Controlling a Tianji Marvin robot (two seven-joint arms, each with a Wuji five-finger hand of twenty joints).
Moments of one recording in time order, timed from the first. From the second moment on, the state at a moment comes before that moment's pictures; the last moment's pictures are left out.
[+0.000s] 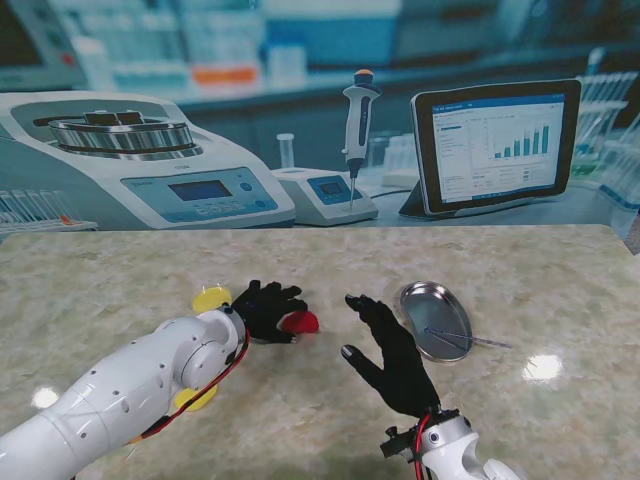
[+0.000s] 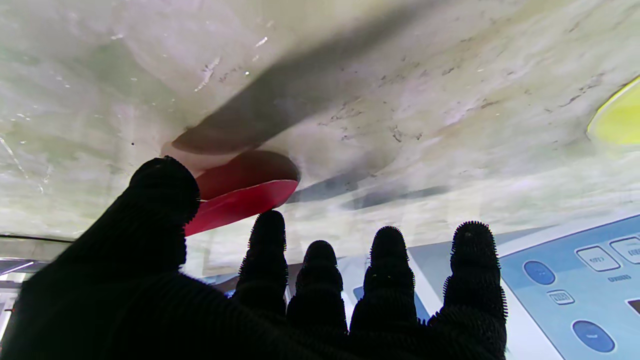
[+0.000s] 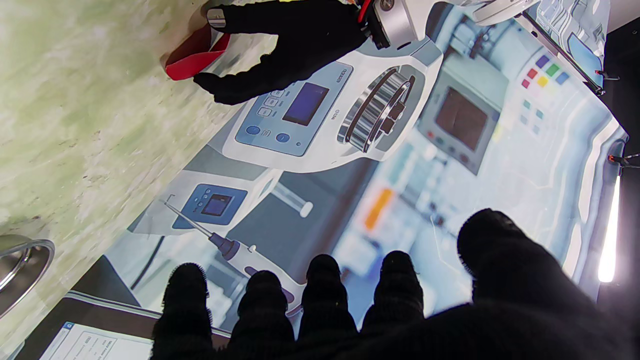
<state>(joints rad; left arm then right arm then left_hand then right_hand) 1.07 -1.06 -0.62 -1.22 0.91 -0.02 -0.08 -1.95 -1.17 1.18 -1.85 -0.48 -0.23 -0.33 0.50 -0.24 0.47 -0.12 0.16 -0.07 0.37 0.41 0.15 -0.08 0.04 0.35 0.11 0.08 0.23 0.49 0.00 0.30 0.44 0.59 0.38 -0.07 0.40 0.02 0.15 -0.21 -0.01 0.53 0.19 -0.05 0.11 0.15 0.09 0.01 0.01 0.16 -0.10 0.19 0.45 0.36</state>
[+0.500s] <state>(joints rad) 1.08 -1.07 -0.64 -1.22 0.89 -0.02 -0.07 -1.95 -1.17 1.18 -1.85 -0.48 -0.23 -0.33 0.50 -0.24 0.50 -0.12 0.15 -0.14 0.58 0.59 0.15 -0.08 0.04 0.37 0.11 0.08 0.23 0.49 0.00 0.30 0.44 0.59 0.38 -0.07 0.40 0.02 0.15 -0.21 -0.01 0.53 0.19 -0.05 0.11 0.15 0.09 0.01 0.01 0.16 -0.10 0.19 0.45 0.36</state>
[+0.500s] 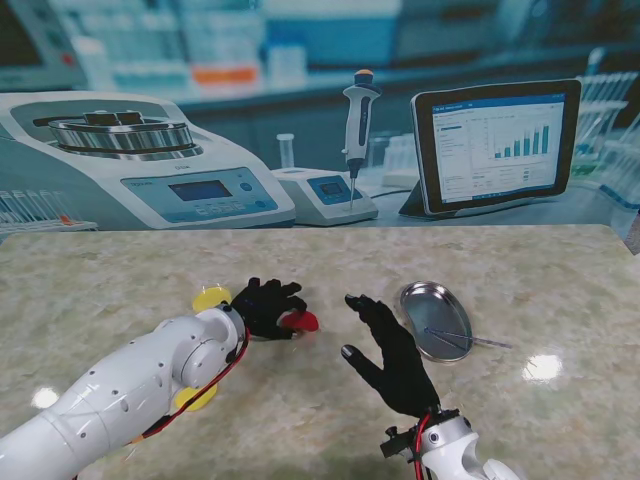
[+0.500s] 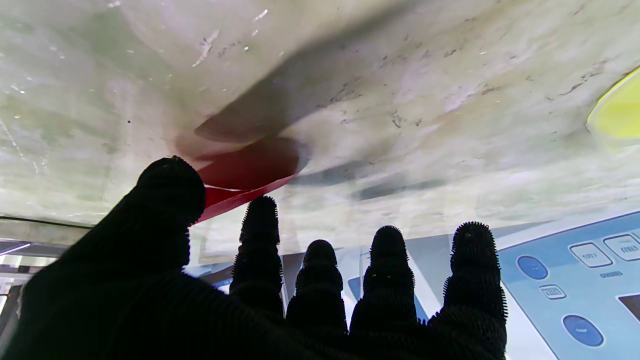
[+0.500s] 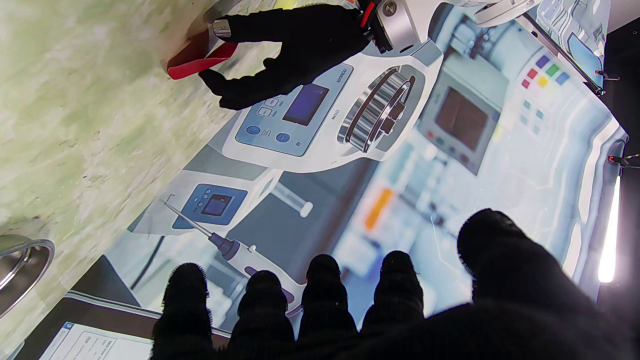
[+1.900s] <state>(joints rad) 1.14 -1.08 -0.72 -1.27 0.89 -0.01 0.00 -1.95 -1.17 1.18 -1.85 -0.48 -0.23 -0.33 1.06 -0.11 0.00 -0.06 0.19 -0.28 1.18 0.75 0.17 -0.12 0.18 0.55 0.11 0.07 0.36 0.56 -0.01 0.30 0.44 0.59 0.39 -0.07 0.39 0.02 0.15 -0.21 -0.01 0.53 0.19 -0.05 0.11 0.15 0.09 0.01 0.01 0.16 -0.10 0.19 0.45 0.36</state>
